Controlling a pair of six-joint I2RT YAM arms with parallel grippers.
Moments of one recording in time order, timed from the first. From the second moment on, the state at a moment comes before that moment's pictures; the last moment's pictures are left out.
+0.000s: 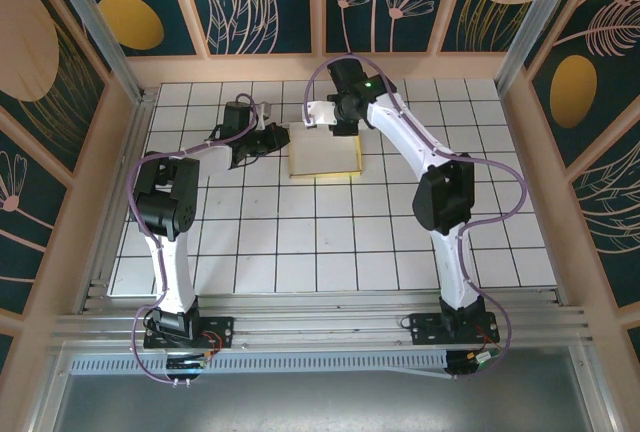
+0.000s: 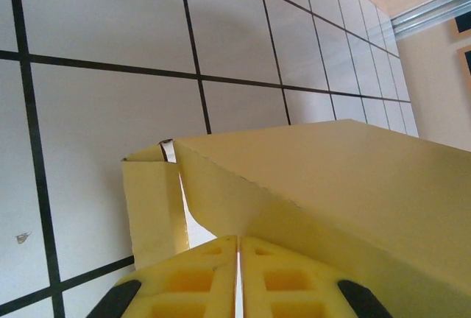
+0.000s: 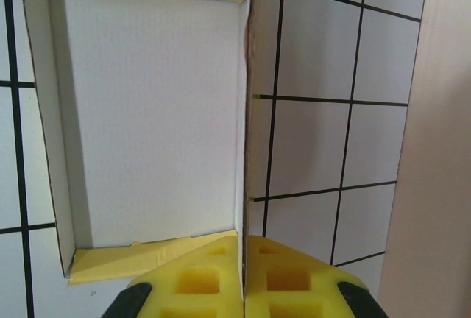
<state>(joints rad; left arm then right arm) -0.24 2.07 1.31 0.12 0.59 -0.61 0.54 2.19 2.19 -1.00 -0.05 -1.21</state>
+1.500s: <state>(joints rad) -0.24 1.79 1.02 0.23 0.30 -0.40 0.54 2.15 2.11 -0.94 -0.18 -1.19</state>
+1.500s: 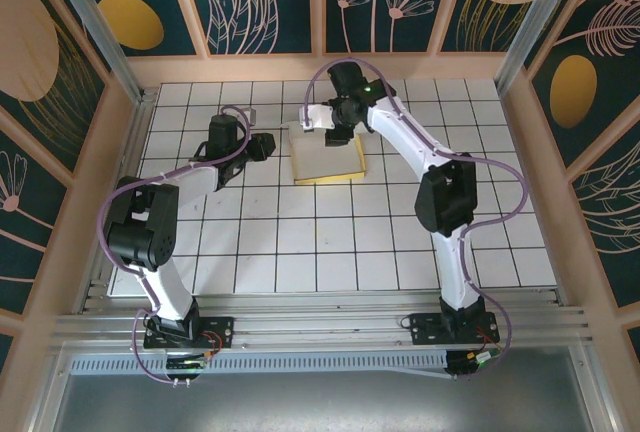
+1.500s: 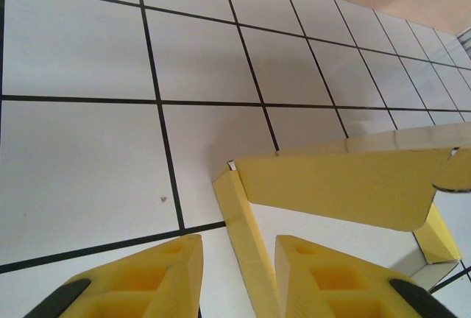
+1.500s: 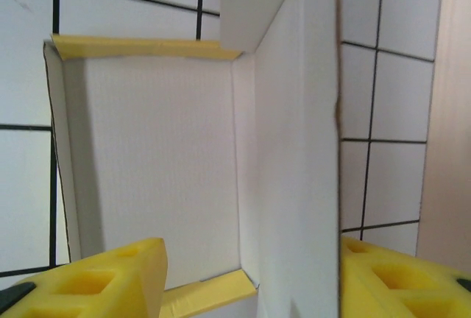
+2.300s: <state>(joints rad) -0.24 1.70 1.14 0.14 0.30 -0.46 0.50 2.06 2.01 -0.77 -0.25 -1.01</state>
